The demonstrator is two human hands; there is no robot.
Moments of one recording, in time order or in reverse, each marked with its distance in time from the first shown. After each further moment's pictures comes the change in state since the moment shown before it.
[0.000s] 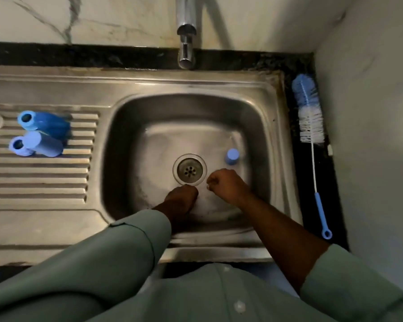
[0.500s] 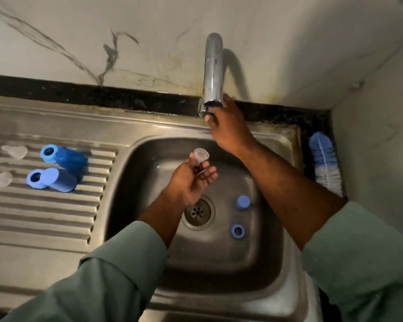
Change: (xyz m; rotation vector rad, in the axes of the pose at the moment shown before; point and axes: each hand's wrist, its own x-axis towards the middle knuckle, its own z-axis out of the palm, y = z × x) left_hand 0.017 0.101 -0.113 -1.682 -0.055 0.155; right_hand 0.114 -0.133 -0.156 -0.092 0.591 -0.583
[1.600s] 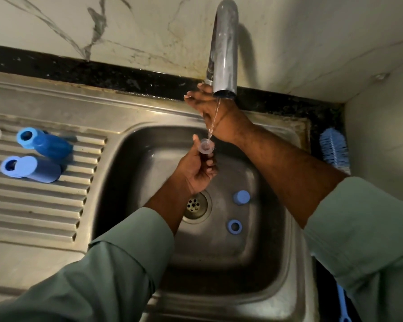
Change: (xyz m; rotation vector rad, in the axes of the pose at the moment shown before) left_hand 0.038 -0.005 0.002 -0.036 -0.133 -0.081; right_hand 0.025 0.026 0.032 -0.171 -0.298 -0.305
